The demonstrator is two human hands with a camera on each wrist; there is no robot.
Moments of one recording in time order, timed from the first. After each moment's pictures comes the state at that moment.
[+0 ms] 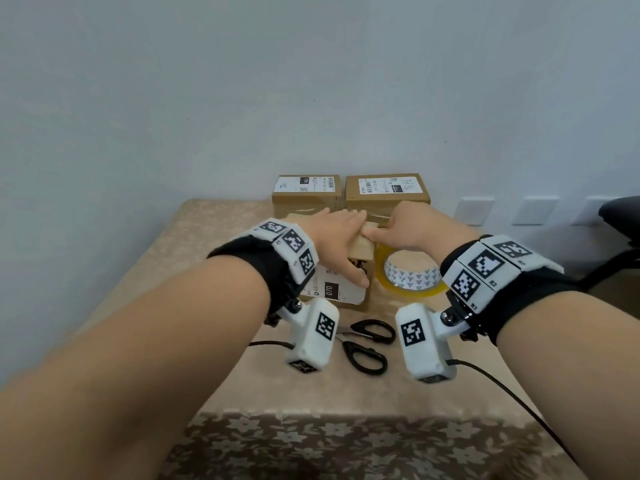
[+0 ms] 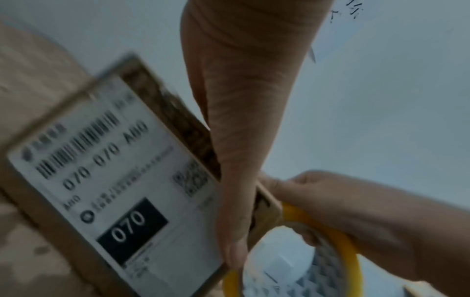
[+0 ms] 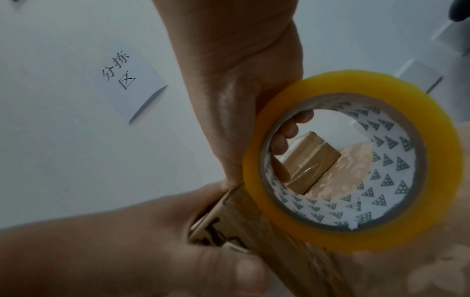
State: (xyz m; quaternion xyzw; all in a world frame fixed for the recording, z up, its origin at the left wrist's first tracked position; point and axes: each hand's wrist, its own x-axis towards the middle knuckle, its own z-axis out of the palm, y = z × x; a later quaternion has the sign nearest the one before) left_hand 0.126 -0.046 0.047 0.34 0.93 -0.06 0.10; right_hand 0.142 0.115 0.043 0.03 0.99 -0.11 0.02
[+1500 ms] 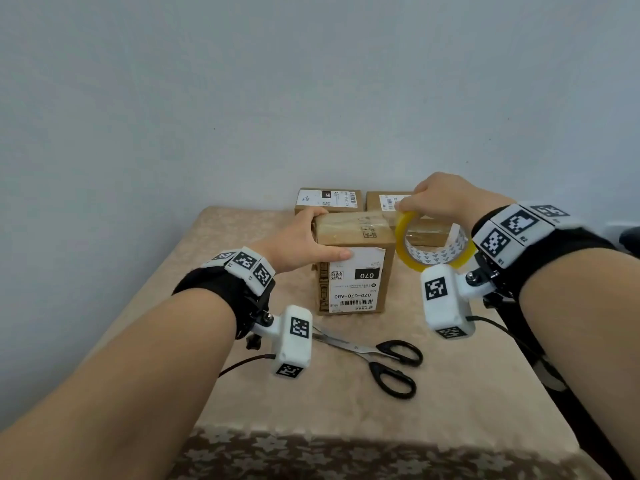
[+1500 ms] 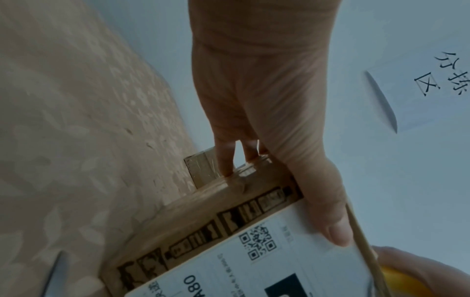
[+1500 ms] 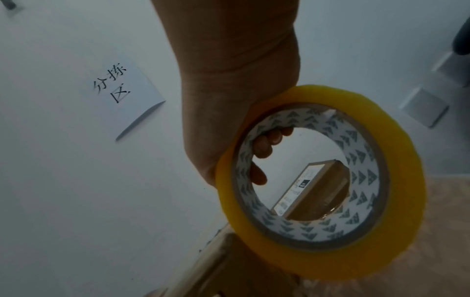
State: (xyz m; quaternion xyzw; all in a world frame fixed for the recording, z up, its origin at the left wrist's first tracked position) left_hand 0.103 -0.127 0.024 0.19 0.86 0.47 0.09; right_hand 0.120 0.109 0.102 0.04 0.98 -0.18 -0.02
